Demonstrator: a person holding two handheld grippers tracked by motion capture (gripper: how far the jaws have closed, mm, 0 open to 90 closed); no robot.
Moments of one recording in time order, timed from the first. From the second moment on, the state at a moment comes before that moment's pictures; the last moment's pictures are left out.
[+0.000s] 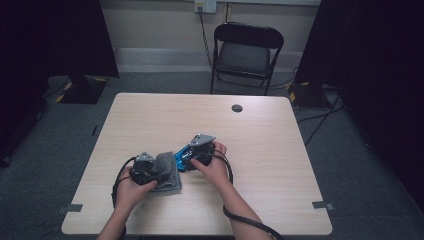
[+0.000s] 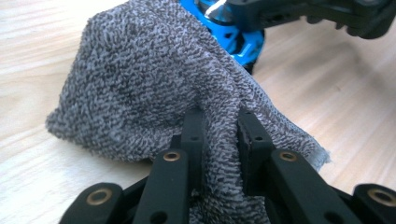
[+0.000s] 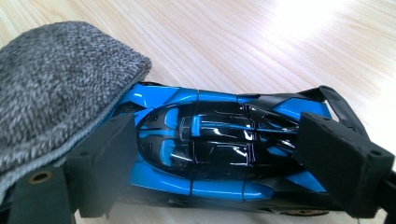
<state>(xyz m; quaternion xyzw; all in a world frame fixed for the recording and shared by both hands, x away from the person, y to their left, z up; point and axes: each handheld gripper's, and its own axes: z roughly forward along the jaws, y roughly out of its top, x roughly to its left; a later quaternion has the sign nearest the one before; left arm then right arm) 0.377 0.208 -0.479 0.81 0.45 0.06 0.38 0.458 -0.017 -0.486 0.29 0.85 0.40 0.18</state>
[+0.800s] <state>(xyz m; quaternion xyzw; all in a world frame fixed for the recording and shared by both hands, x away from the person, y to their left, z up) 0.366 0.185 -0.478 0.82 0.42 0.01 0.38 0.458 -0.016 -0.486 0.29 0.85 0.40 0.18</state>
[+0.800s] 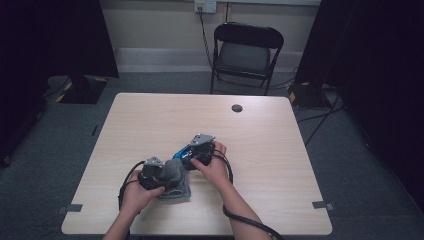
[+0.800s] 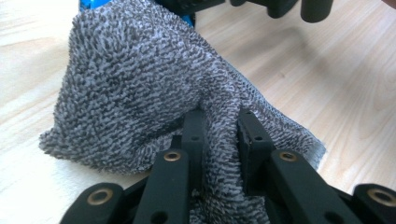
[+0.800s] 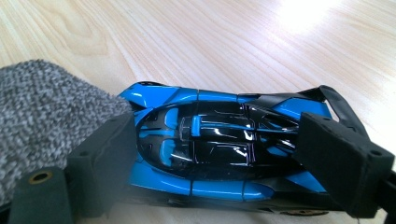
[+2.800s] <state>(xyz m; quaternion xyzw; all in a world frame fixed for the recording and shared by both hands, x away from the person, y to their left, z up) 0.361 0.208 -0.436 0.81 0.38 0.00 0.45 0.459 -0.016 -0.484 0.29 0.85 0.40 0.17</state>
